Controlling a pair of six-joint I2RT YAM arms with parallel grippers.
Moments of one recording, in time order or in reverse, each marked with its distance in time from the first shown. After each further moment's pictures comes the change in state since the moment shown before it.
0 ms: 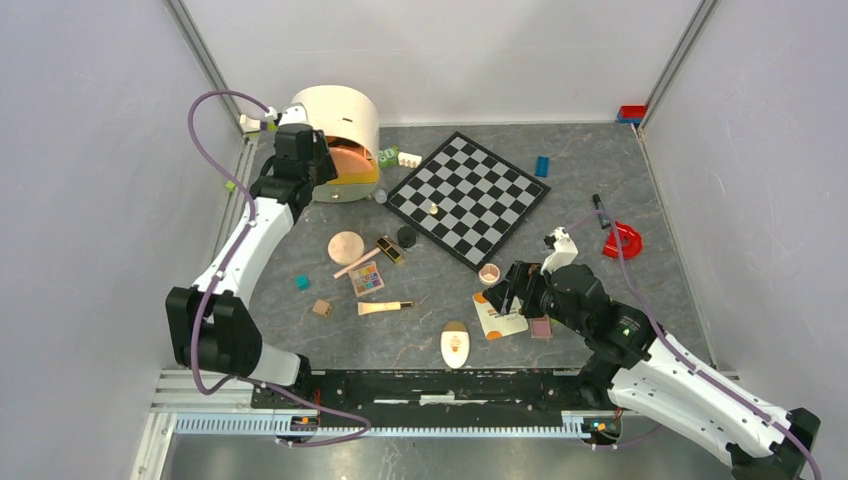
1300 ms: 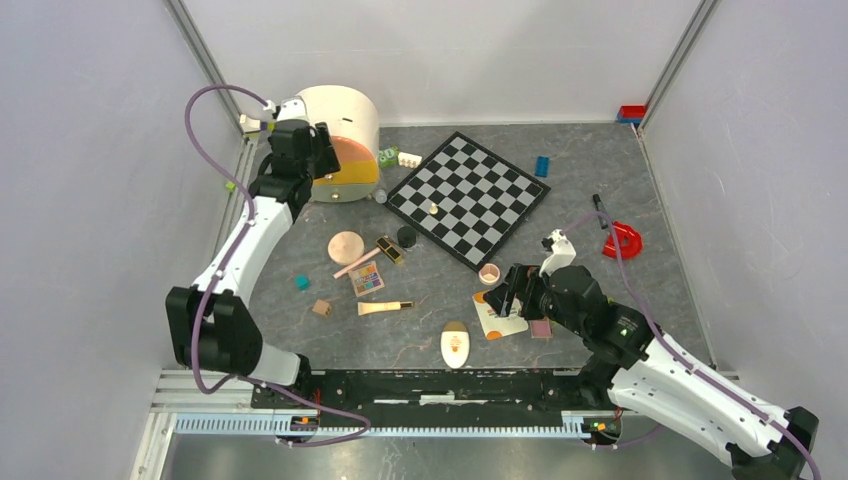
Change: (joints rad) left arm 0.008 0.034 0.019 0.074 0.007 0.051; right arm 0.000 0.004 -0.021 -0.001 -0.001 -0.013
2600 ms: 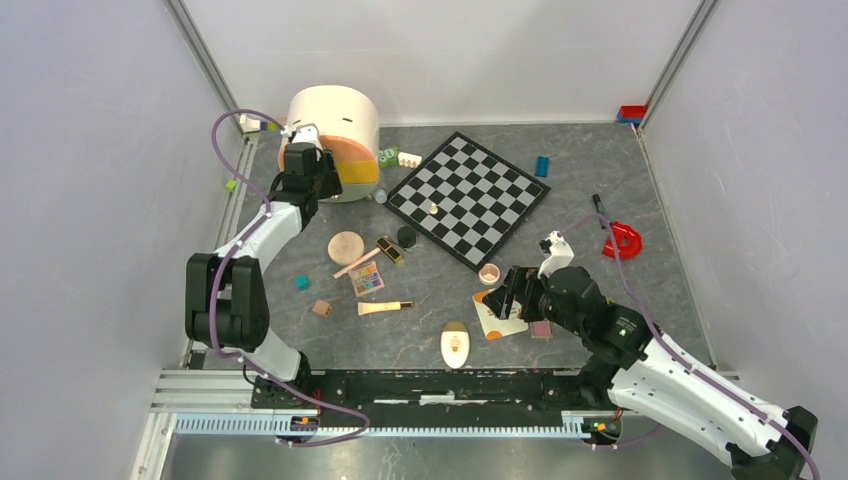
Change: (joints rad) left arm 0.047 0.113 -0.196 0.219 0.127 0.041; right arm 0.000 -0.007 -0.011 0.000 -0.021 -0.002
